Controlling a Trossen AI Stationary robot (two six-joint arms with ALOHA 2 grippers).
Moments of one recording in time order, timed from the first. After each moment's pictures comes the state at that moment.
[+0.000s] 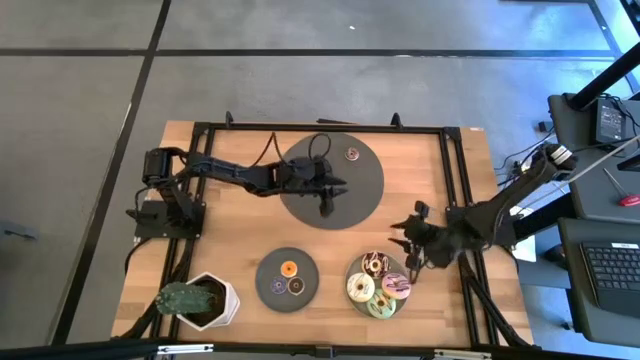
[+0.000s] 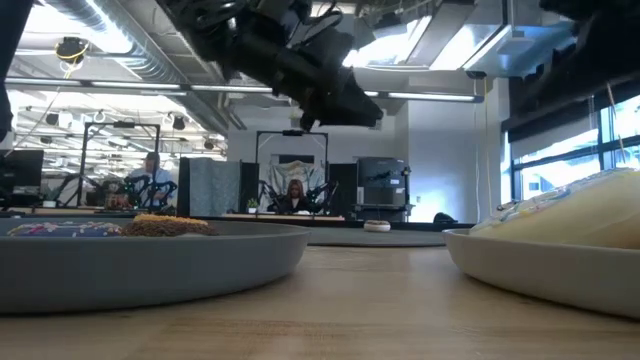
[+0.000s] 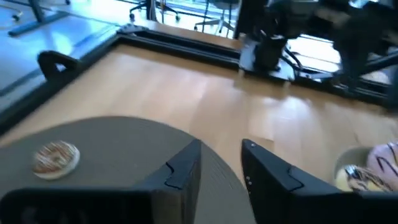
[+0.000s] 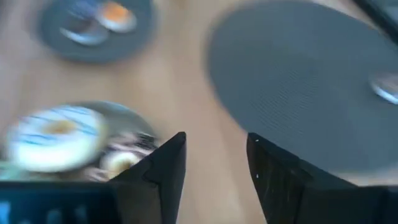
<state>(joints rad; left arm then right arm) 0.15 1.74 1.03 0.36 -0.04 -0.16 0.65 1.02 0.60 -0.44 0.67 0.57</state>
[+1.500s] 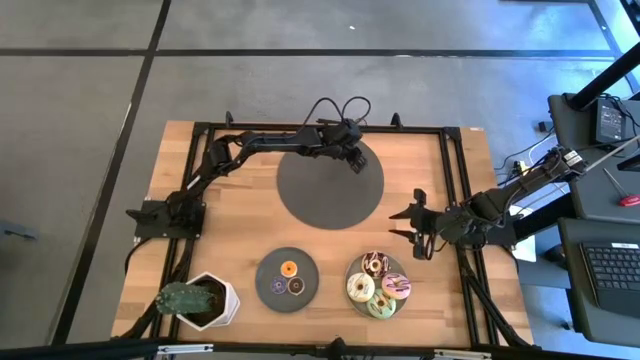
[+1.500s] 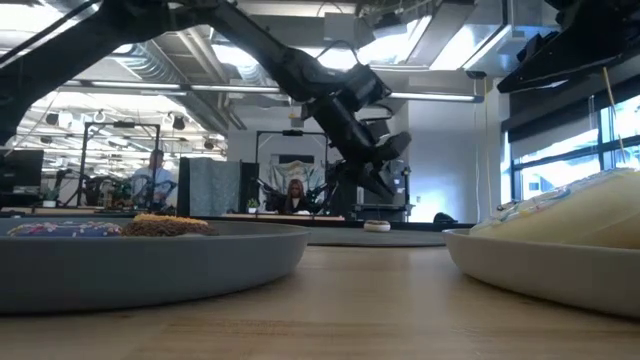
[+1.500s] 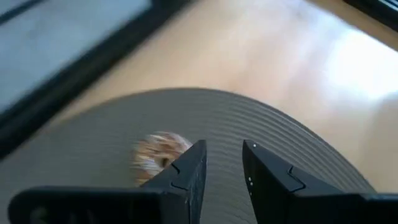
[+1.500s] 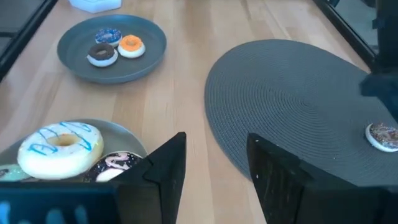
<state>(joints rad) 0.39 2.28 1.81 -0.28 -0.07 -0.30 0.49 0.82 0.54 -0.35 0.52 0.26</state>
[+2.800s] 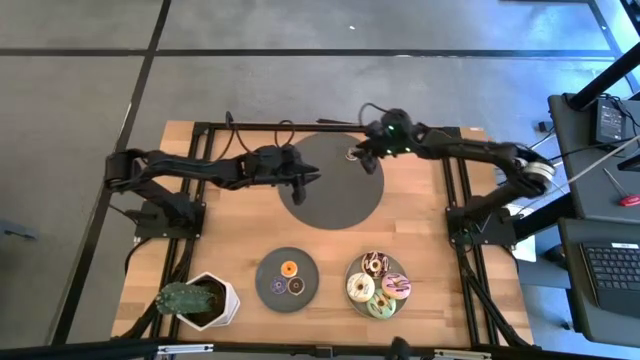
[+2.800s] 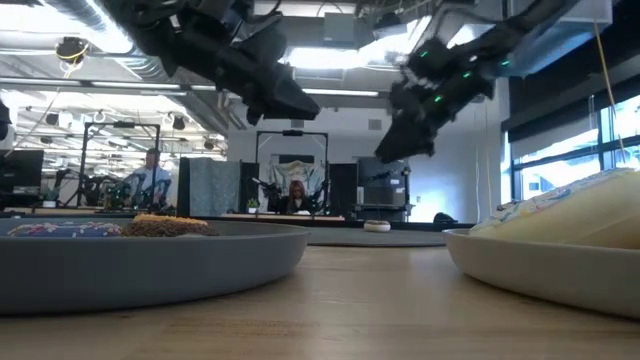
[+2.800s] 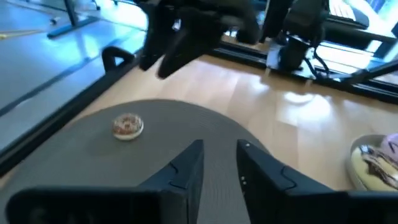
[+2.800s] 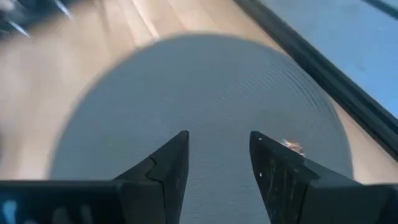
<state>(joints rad) 0.25 1.43 0.75 0.34 -0.03 -0.15 -0.61 1.50 0.90 -0.08 -0.25 0.04</state>
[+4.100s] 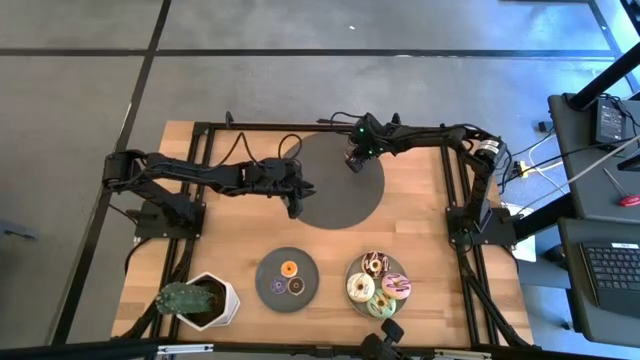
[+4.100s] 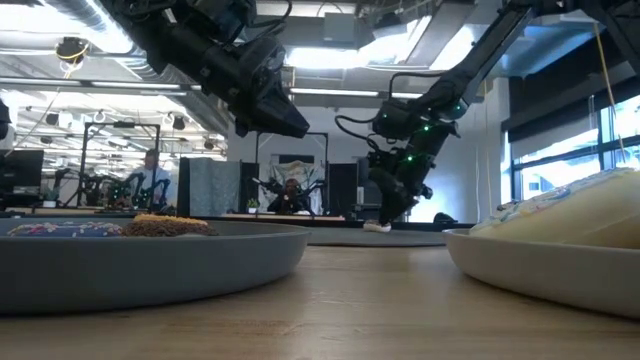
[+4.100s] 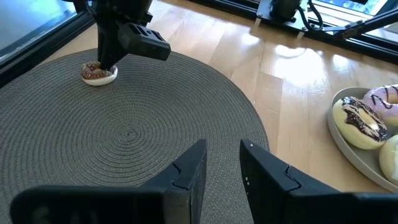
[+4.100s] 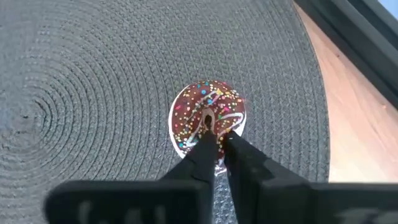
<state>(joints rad) 0.17 1.42 0.74 0.18 -0.04 -0.22 -0.63 1.90 1.08 -0.20 -0.01 0.03</state>
